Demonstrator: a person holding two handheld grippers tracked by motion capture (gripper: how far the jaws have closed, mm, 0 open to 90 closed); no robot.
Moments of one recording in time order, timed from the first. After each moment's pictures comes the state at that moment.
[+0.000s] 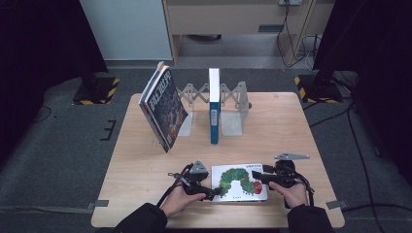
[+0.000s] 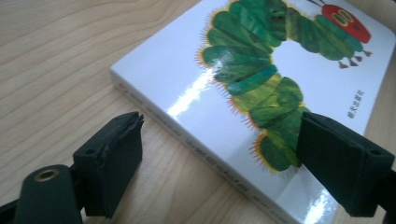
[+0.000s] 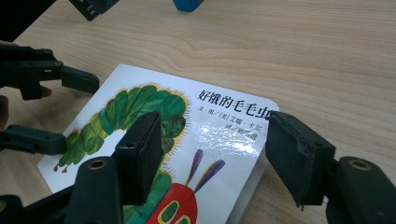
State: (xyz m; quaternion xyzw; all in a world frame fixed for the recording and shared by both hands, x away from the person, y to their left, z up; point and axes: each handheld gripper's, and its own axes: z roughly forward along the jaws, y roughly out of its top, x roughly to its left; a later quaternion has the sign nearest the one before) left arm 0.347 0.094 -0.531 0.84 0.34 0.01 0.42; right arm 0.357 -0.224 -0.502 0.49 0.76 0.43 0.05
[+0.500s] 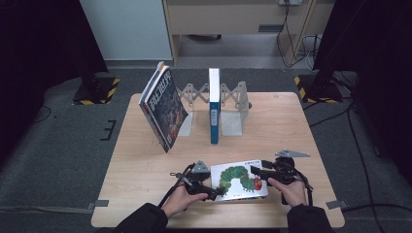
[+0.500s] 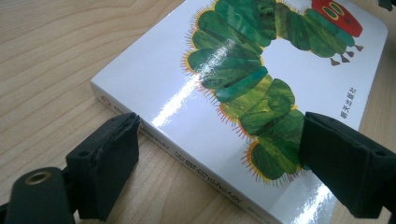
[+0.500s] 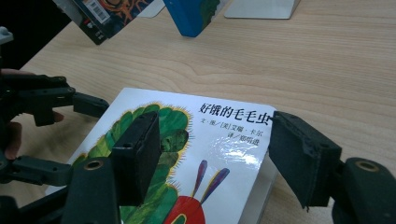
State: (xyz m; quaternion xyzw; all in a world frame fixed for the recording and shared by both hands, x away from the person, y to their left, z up) left arm 0.350 0.090 -0.533 0.84 0.34 0.01 0.43; right arm 0.365 -0.221 -0.499 0.49 0.74 0.46 0.06
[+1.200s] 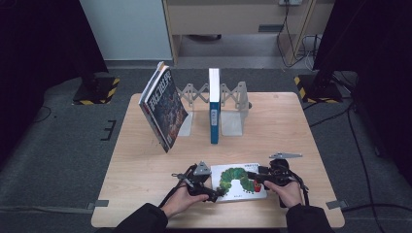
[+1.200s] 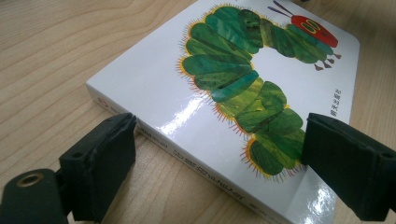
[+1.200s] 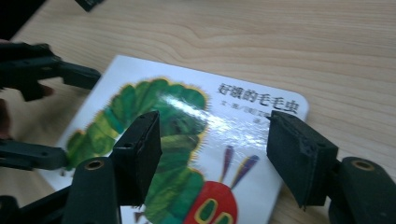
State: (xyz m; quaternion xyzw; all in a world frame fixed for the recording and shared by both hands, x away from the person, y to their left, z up) left arm 0.347 0.087 -0.533 0.85 0.32 0.03 0.42; right arm 0.366 -0.213 -0.513 0.50 0.75 0.43 0.01
